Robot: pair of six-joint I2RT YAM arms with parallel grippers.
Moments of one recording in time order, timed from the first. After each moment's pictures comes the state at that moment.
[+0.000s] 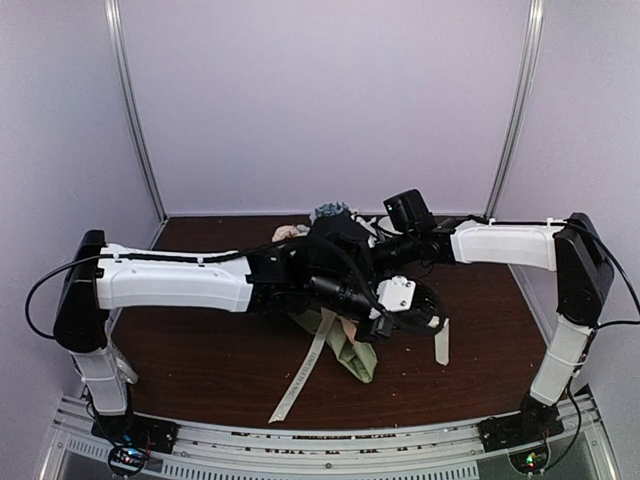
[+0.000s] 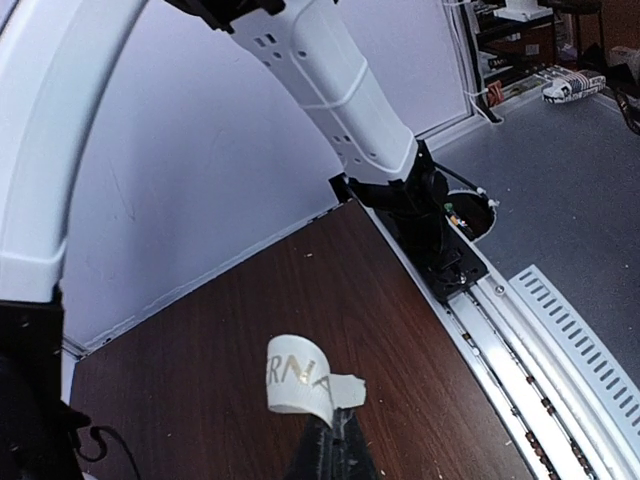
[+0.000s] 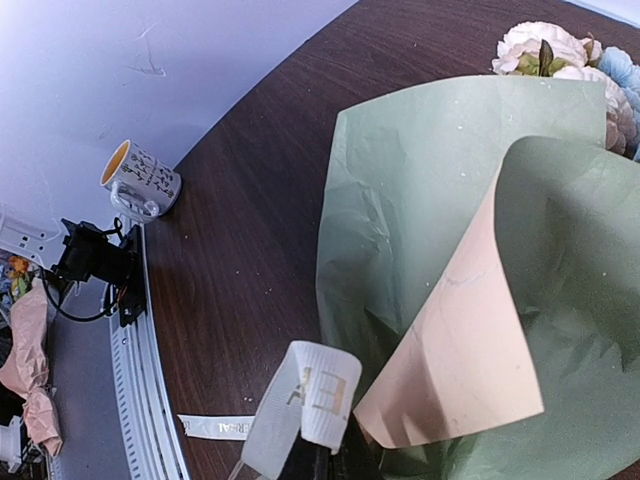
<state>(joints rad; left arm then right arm) -1.21 1.84 1.49 -0.05 0.52 0.63 0.65 1.79 1.29 -0.15 -0.65 0.18</state>
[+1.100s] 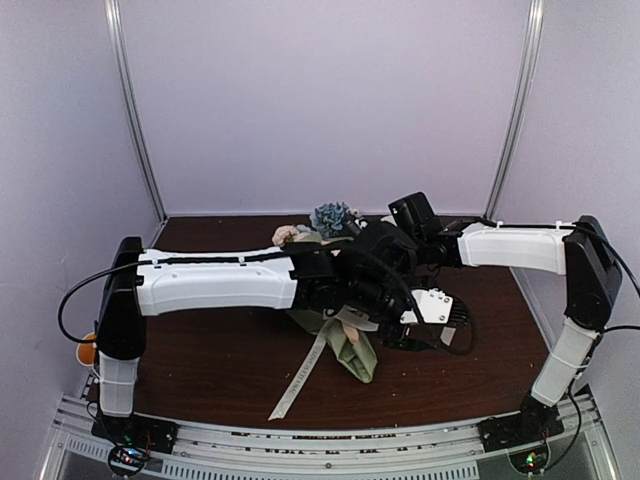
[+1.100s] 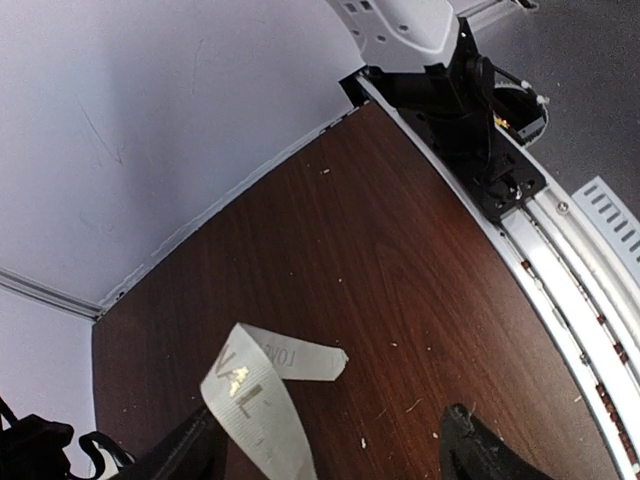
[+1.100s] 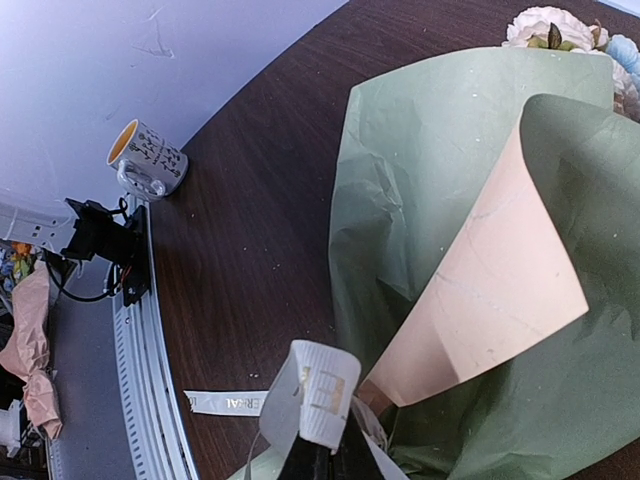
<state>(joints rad) -1.26 2.08 1.85 -0.35 0.29 0.77 0.65 1.74 1.23 -0.19 -0.66 0.15</state>
